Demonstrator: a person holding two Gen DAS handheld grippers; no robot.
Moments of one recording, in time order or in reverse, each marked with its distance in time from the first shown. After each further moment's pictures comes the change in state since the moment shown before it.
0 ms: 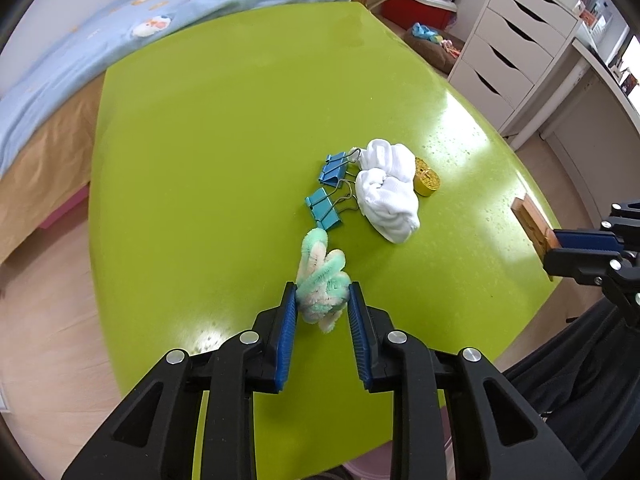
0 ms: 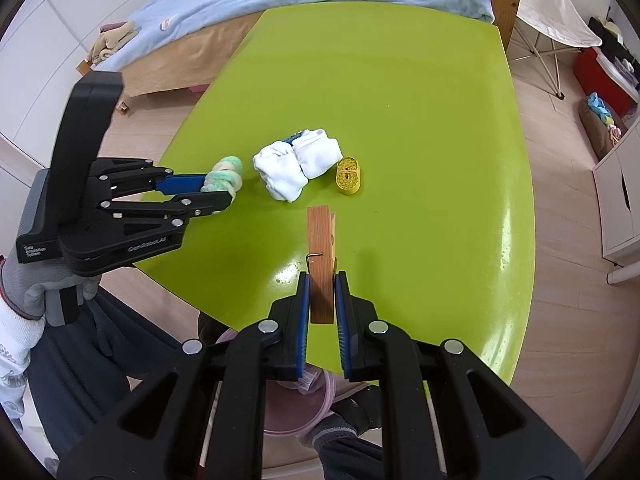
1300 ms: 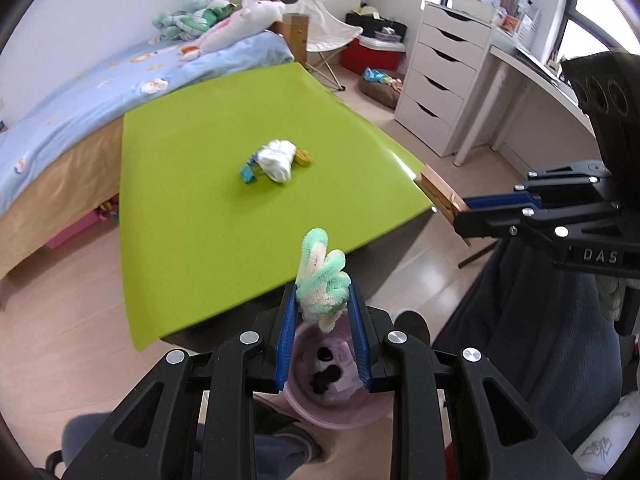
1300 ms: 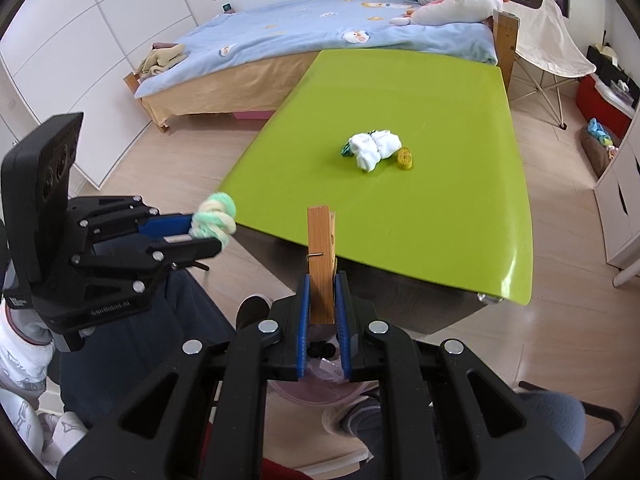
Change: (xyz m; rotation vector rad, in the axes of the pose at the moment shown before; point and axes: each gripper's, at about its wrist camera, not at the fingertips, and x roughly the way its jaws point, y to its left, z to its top) left arm -0.117 -0.072 -0.124 0.088 -0.204 -0.050; right arm -0.090 0.060 -0.106 -0.053 -0.168 0.065
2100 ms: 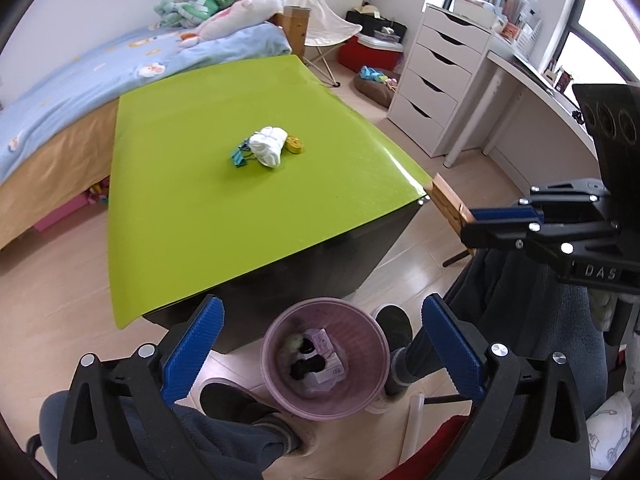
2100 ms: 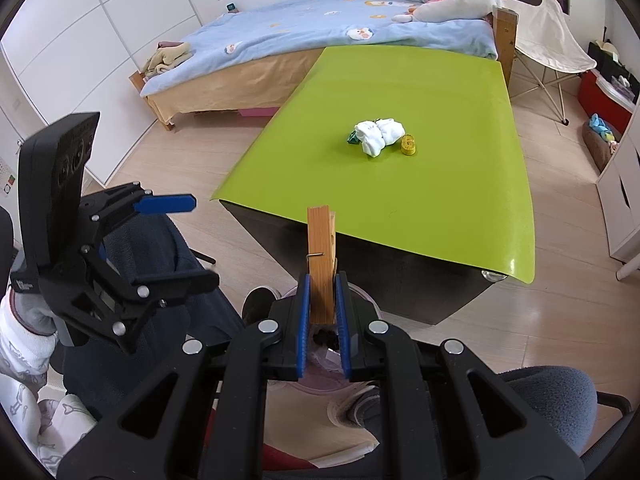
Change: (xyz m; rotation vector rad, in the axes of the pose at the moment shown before) left arm -0.002 0.000 -0.011 -0.055 0.002 -0.042; right arm -0.008 0.005 -0.020 0.000 0.004 0.024
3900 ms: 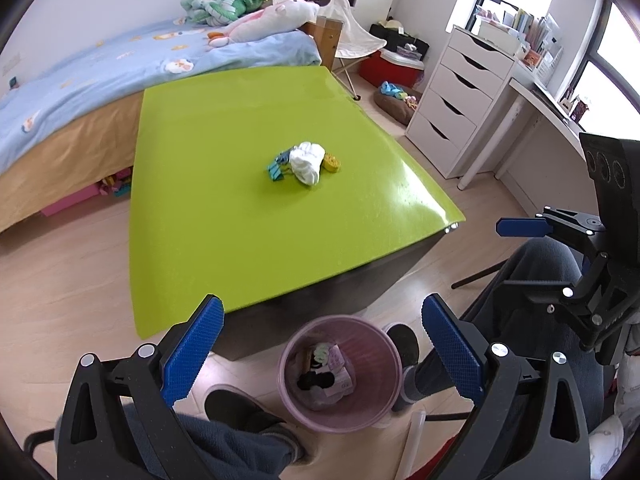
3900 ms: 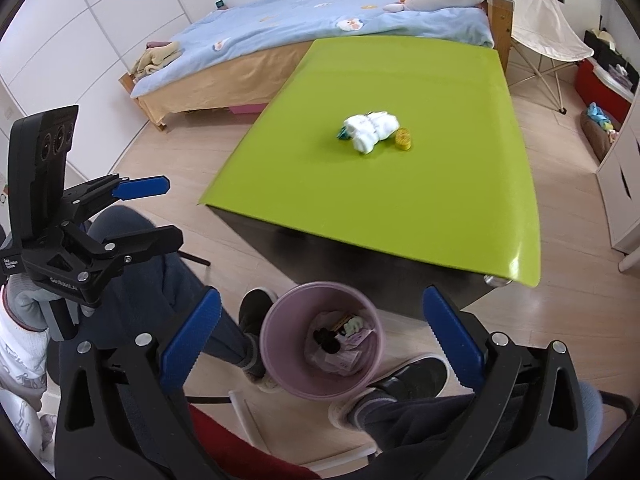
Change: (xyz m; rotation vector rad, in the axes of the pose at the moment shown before) left arm -0.003 0.037 0.011 -0.074 -0.038 0.013; right arm 0.017 -0.017 0.017 0.040 0.014 -0.023
